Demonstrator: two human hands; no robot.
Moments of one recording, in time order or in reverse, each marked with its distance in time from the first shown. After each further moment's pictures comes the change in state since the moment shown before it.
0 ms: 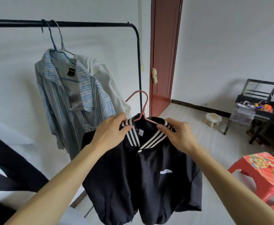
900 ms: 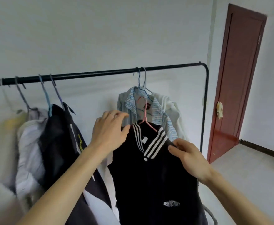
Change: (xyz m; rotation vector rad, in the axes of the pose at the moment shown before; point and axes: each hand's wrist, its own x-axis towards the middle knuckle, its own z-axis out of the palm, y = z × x) left_hand -0.037 -0.077 -0.189 0.544 0.286 -0.330; right_hand 0.064 -0.132 0.101 0.345 -0.381 -0.026
